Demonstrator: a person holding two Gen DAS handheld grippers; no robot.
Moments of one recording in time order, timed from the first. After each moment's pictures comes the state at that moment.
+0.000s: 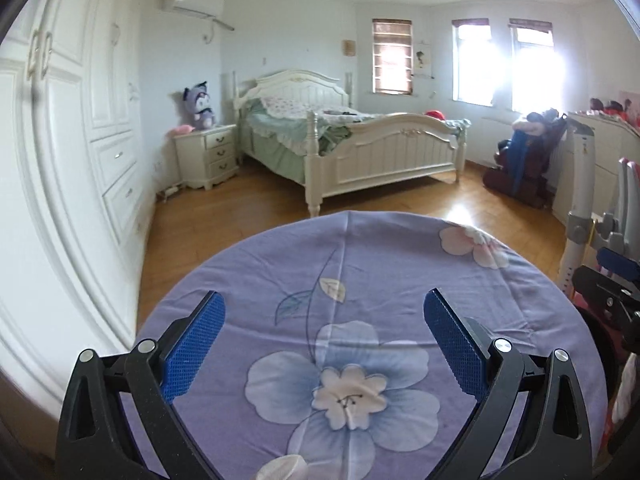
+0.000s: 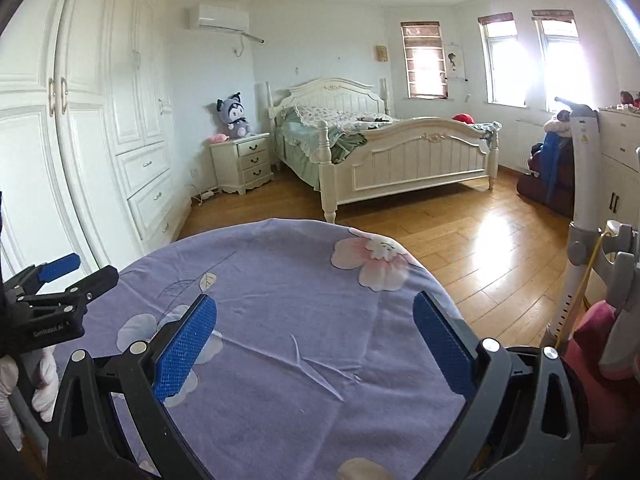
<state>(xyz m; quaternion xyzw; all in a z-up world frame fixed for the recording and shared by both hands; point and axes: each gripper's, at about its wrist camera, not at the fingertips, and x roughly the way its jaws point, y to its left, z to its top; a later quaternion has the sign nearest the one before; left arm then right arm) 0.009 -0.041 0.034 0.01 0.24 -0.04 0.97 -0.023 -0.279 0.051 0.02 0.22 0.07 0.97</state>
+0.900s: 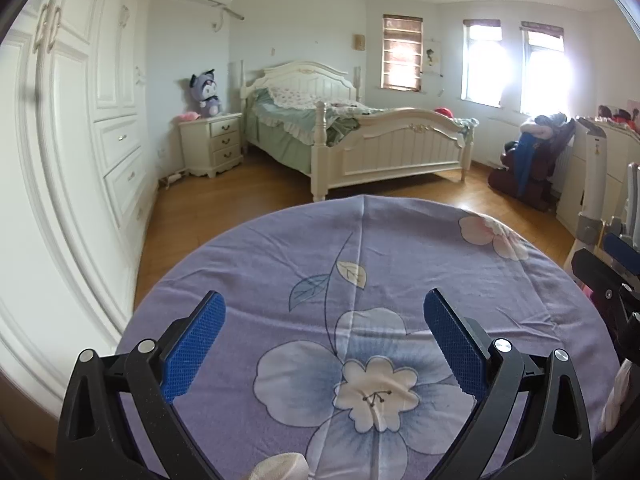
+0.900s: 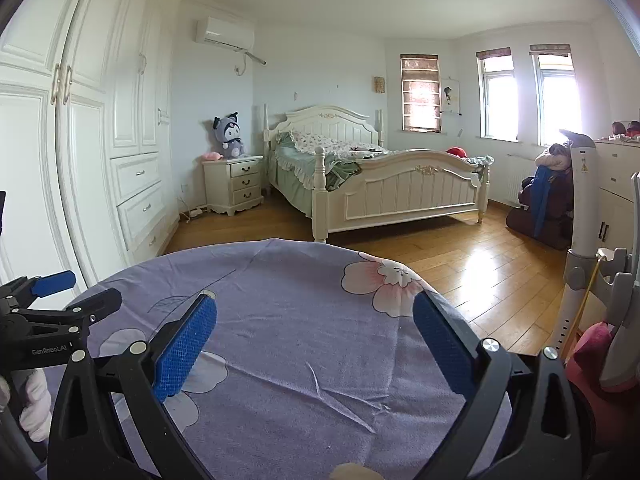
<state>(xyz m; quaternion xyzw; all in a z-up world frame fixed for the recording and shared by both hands) 0.018 -0.028 0.009 0.00 0.25 -0.04 0.97 -0.024 -0.252 0.041 -0.01 0.17 0.05 0.98</state>
